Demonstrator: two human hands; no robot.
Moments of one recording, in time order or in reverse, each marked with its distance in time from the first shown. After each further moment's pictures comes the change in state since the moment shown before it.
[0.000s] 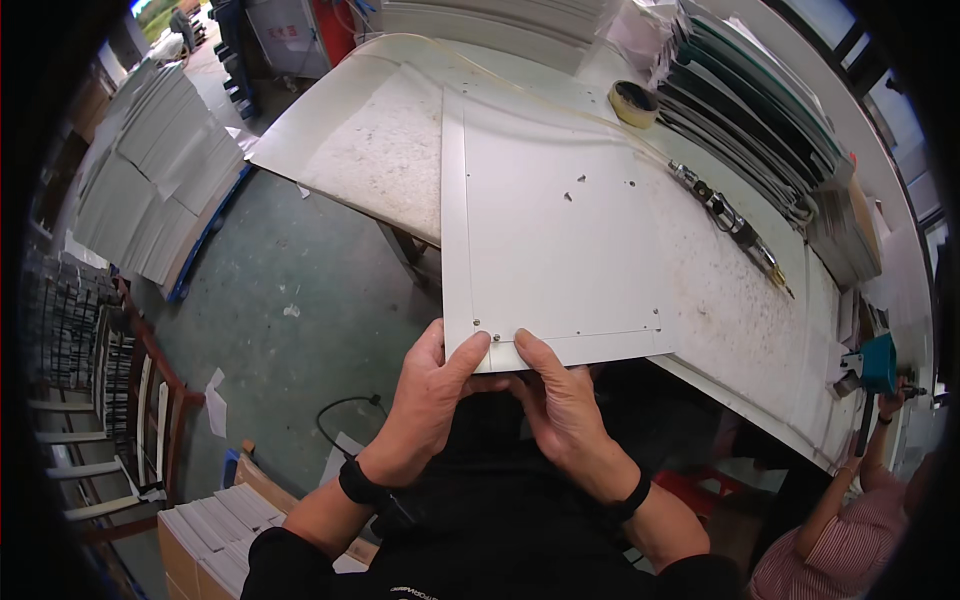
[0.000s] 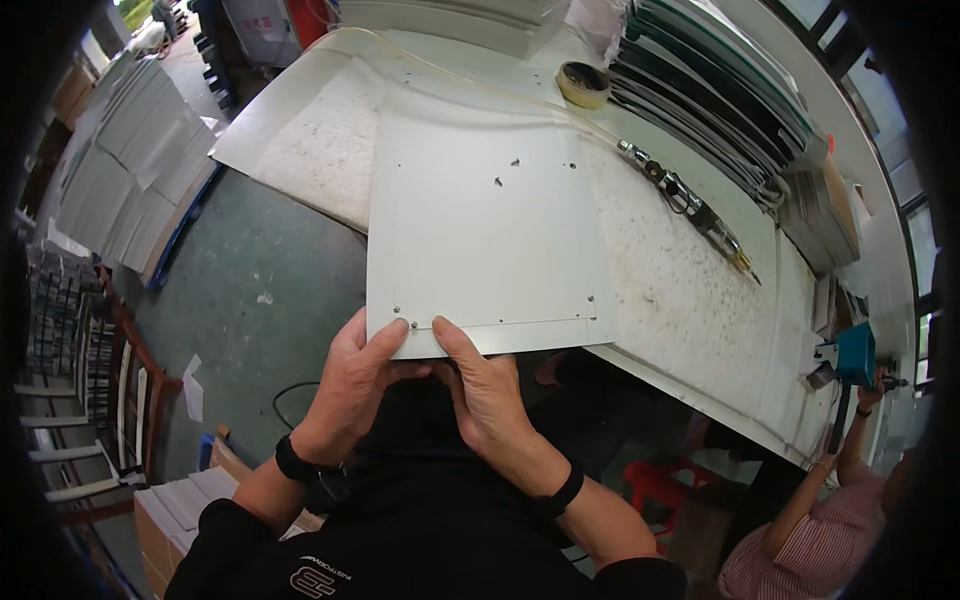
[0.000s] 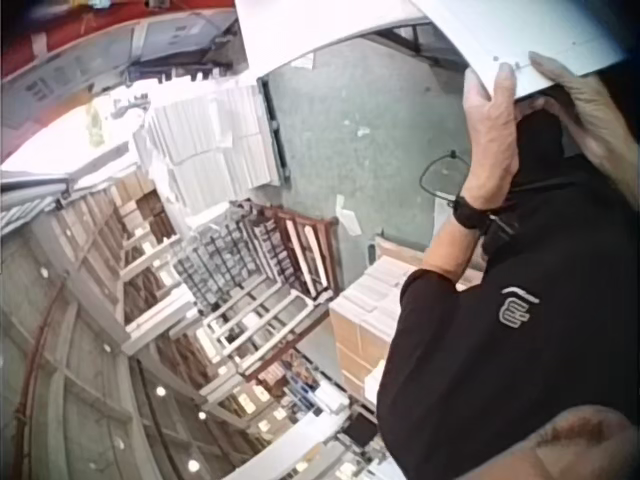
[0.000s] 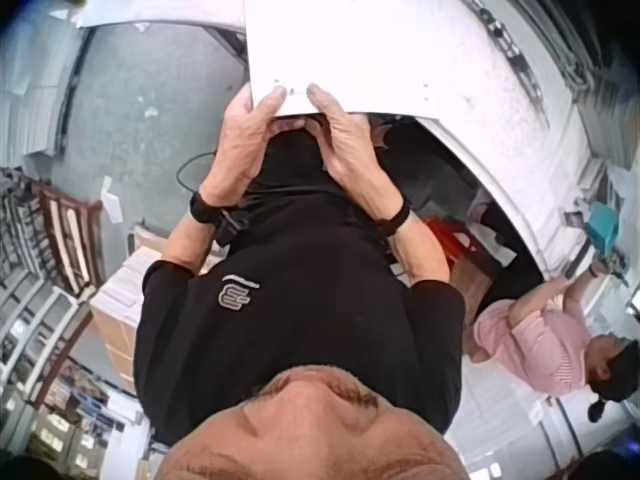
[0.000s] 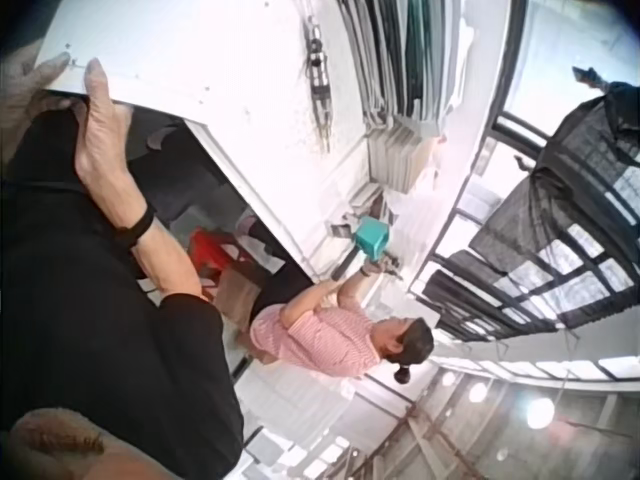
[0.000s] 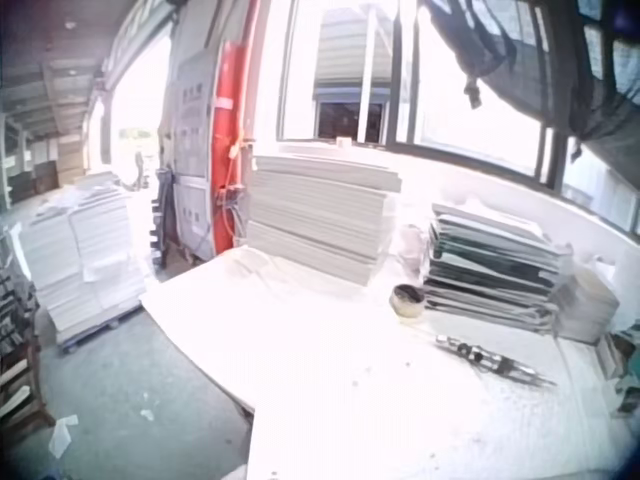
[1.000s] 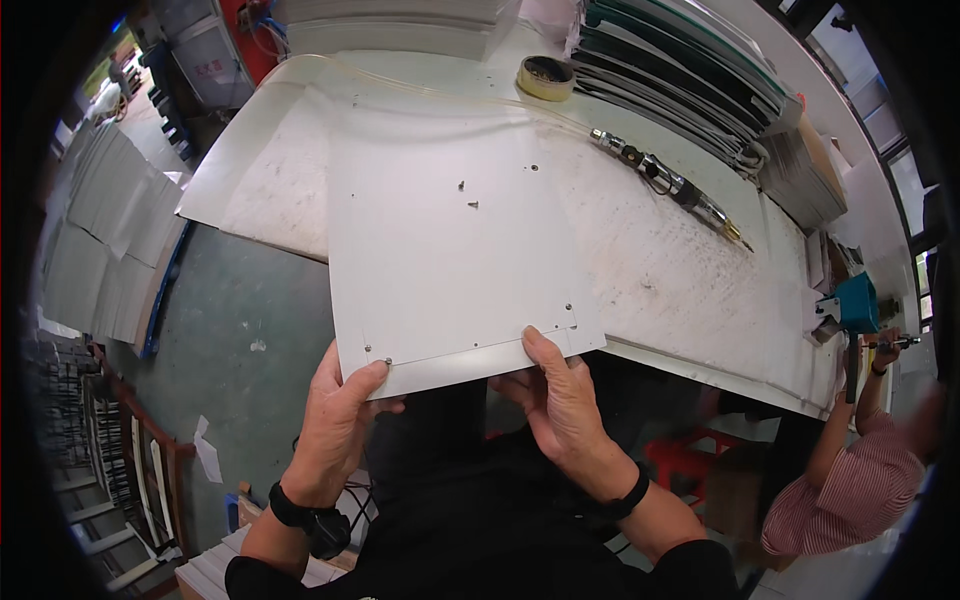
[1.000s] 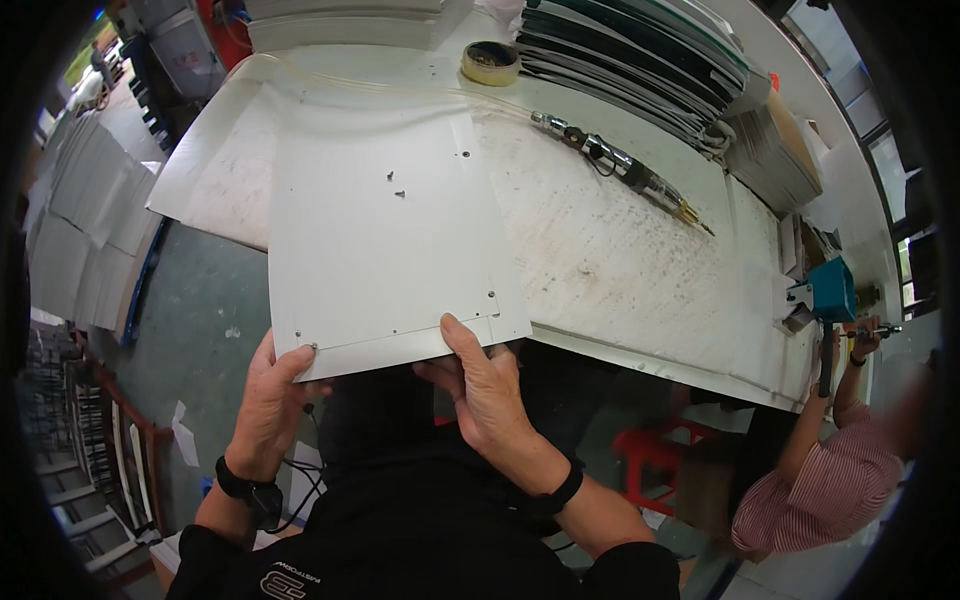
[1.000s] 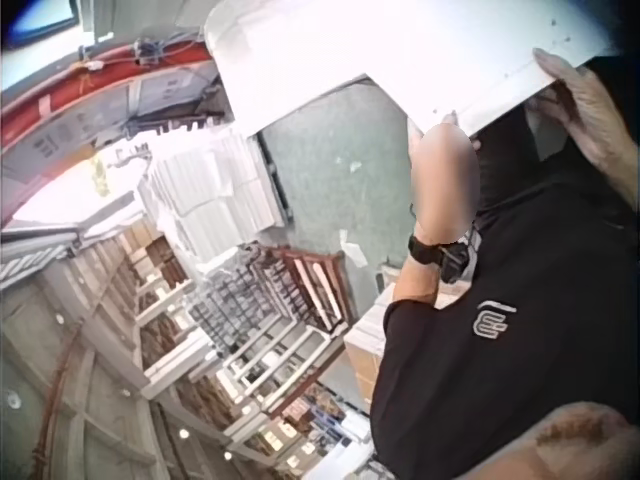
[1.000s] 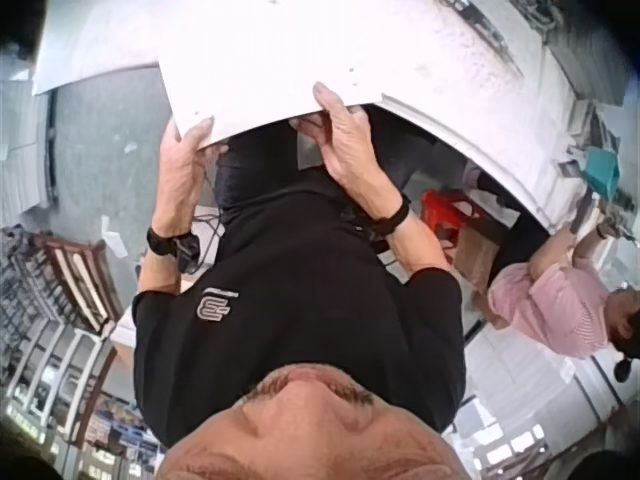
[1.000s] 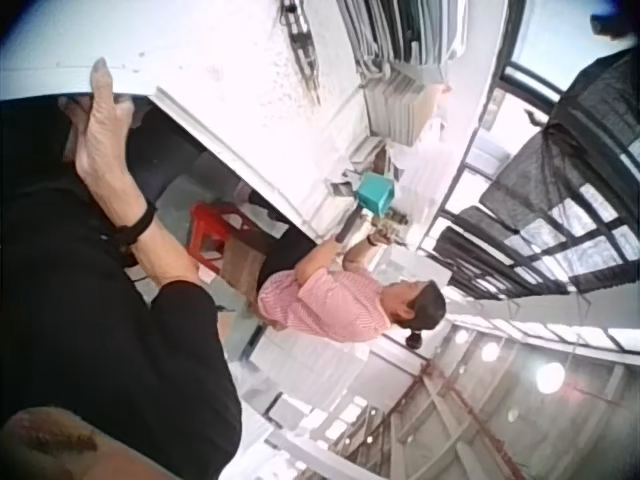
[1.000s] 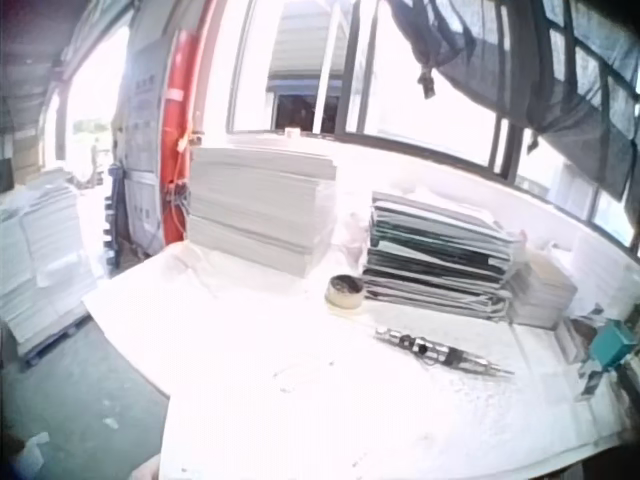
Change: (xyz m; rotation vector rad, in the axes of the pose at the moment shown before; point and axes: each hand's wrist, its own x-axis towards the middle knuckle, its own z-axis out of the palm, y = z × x) left_hand 0.001 0.022 -0.014 0.158 0.059 -0.075; right_hand -0.009 -0.031 -0.047 -0.020 0.112 -0.096
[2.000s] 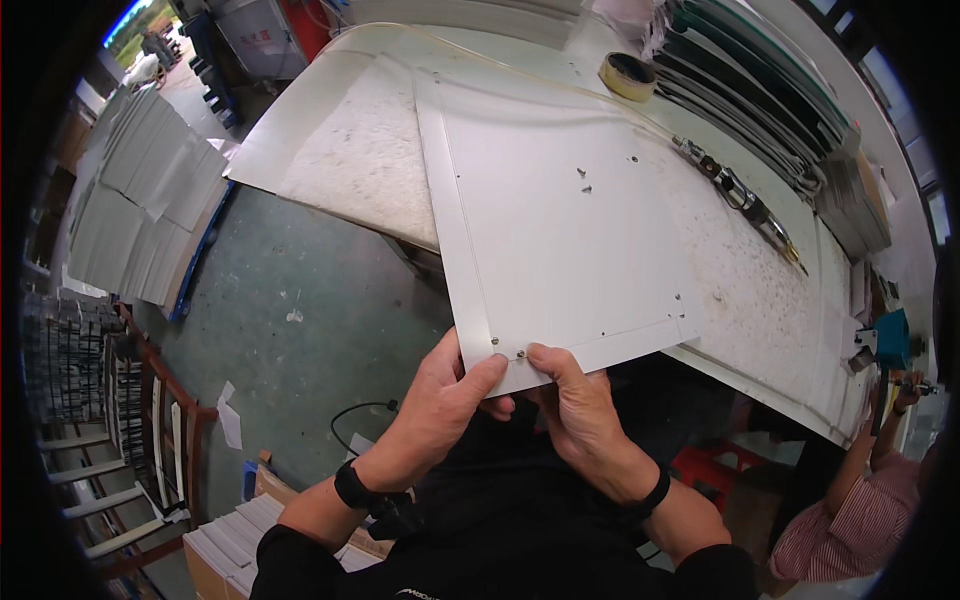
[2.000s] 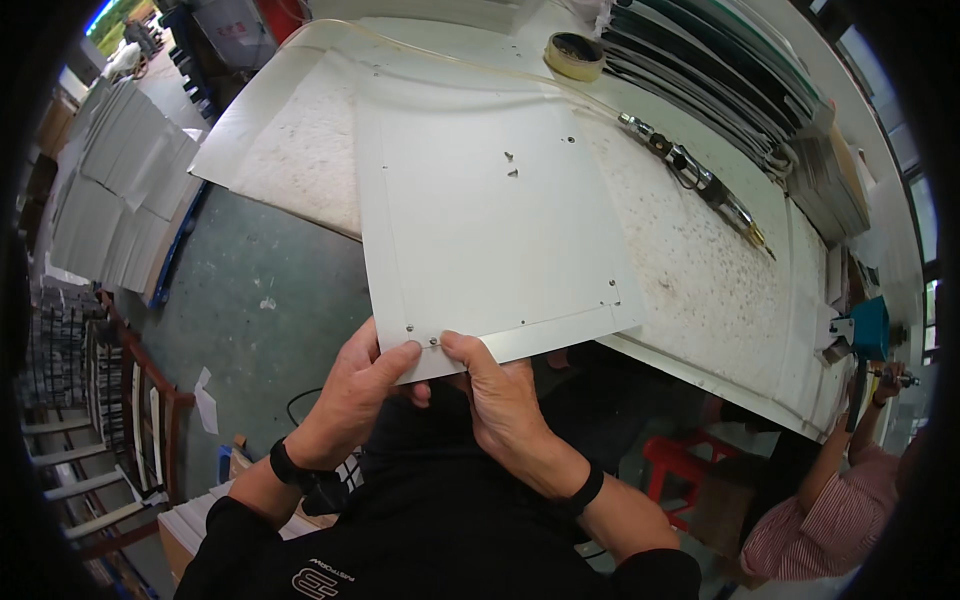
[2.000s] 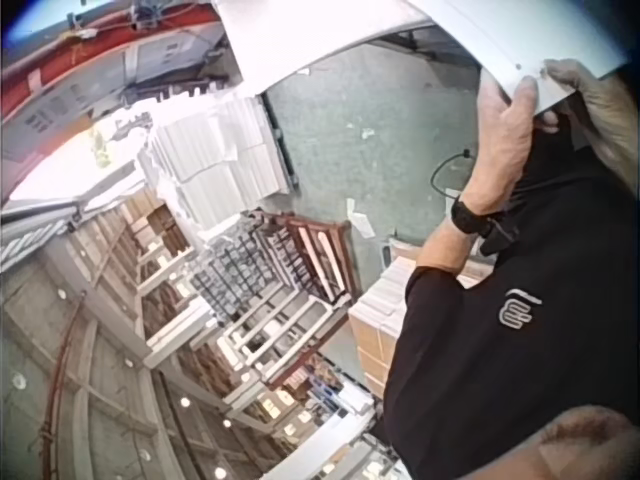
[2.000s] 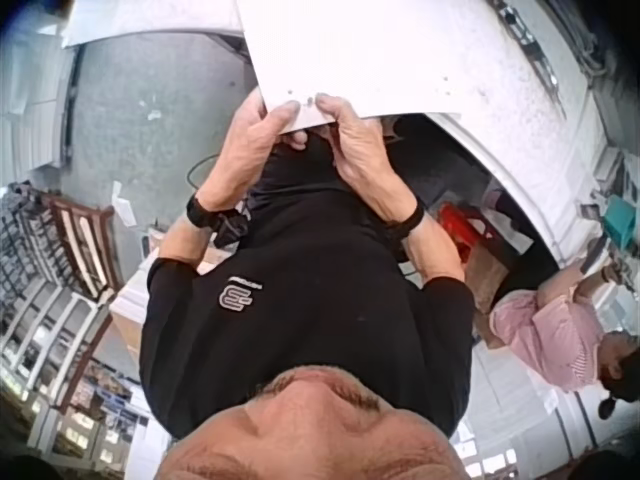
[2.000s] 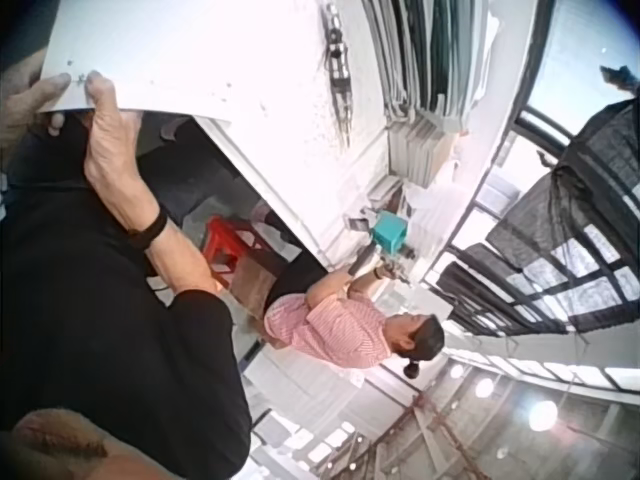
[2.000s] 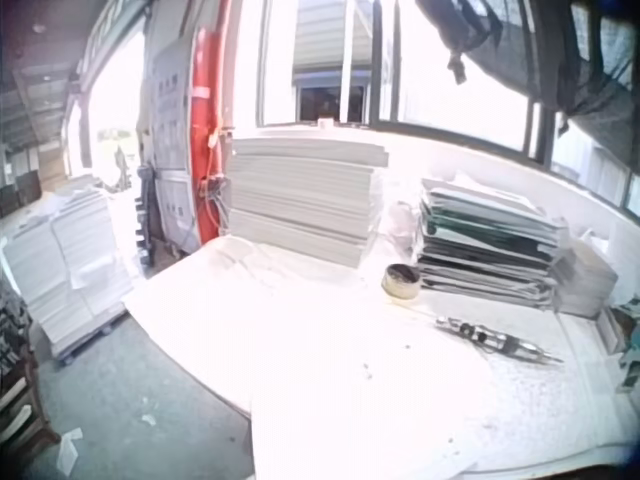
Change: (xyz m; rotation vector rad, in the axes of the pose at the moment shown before) left_hand 0.006 -0.003 0.009 0.022 -0.191 -0.063; right_hand 0.005 0.035 0.043 -0.058 -0.069 0.073
